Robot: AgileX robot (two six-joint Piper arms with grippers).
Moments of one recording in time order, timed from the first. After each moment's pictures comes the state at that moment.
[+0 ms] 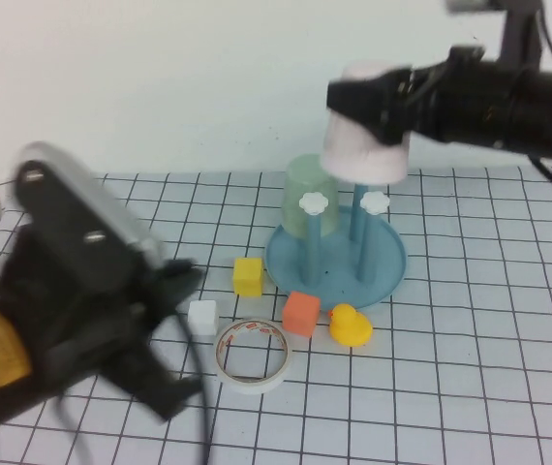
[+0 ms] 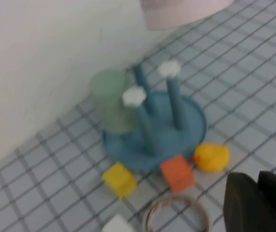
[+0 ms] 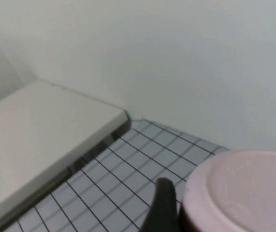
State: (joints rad) right arm 0.33 1.67 -1.26 1.72 0.54 -1.52; left arm -0.66 0.97 -0.75 0.06 0.24 0.10
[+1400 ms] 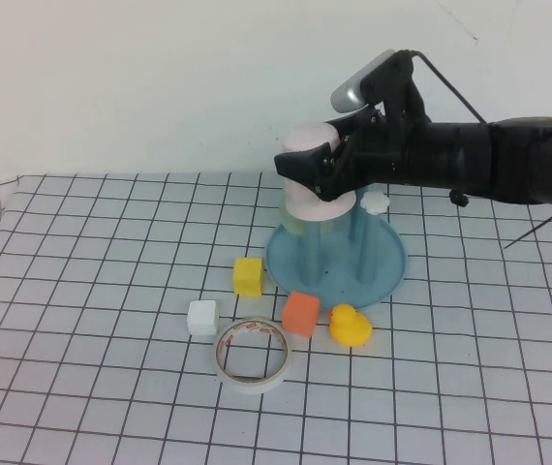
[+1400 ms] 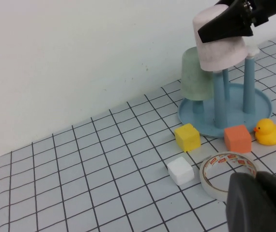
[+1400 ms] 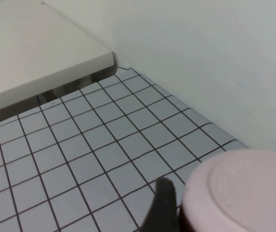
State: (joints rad) right arm 0.36 2.08 -1.52 1.72 0.58 -1.89; left arm -0.46 0.20 -0.45 0.10 0.55 0.02
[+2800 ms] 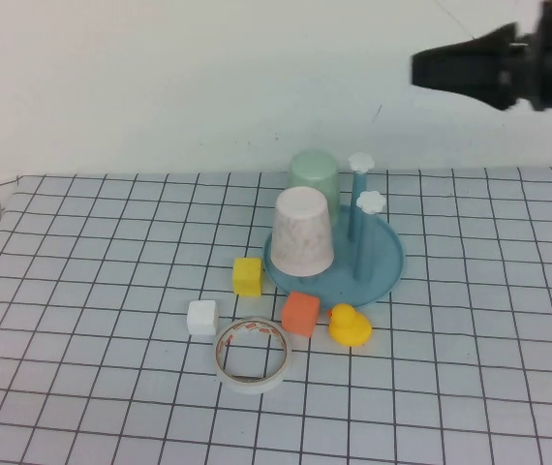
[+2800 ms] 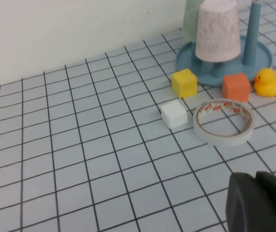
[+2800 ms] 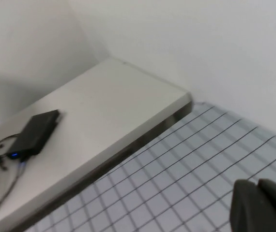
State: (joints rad) right arm 0.12 1.62 -1.37 1.42 0.99 -1.24; left arm -0.46 0.04 -0.34 0.12 0.70 -0.09
